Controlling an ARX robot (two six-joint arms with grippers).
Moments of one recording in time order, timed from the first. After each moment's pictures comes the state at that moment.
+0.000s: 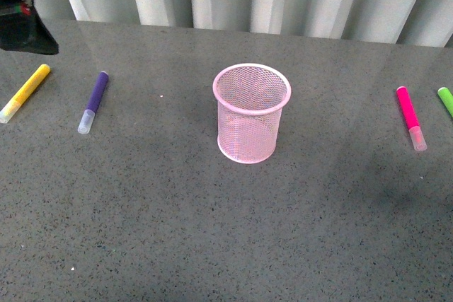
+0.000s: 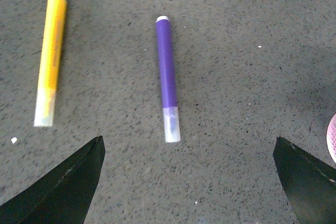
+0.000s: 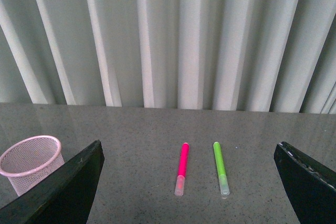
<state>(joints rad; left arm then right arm) 0.01 1.76 1.01 -0.11 0.13 -0.05 0.00 0.00 0.02 0.00 0.00 0.00</state>
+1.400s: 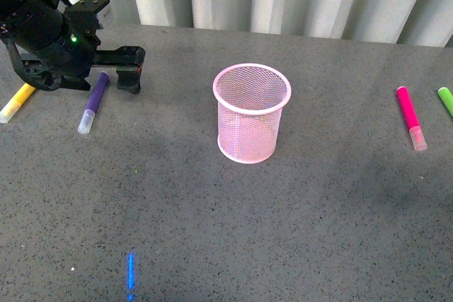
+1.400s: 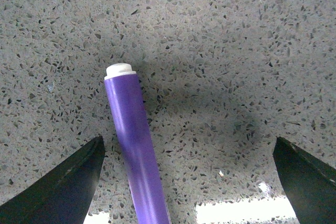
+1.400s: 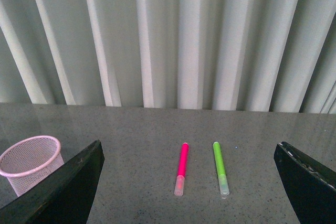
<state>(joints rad) -0.05 2.31 1.49 -0.21 0.08 0.05 0.00 0.00 0.02 0.00 0.00 0.00</state>
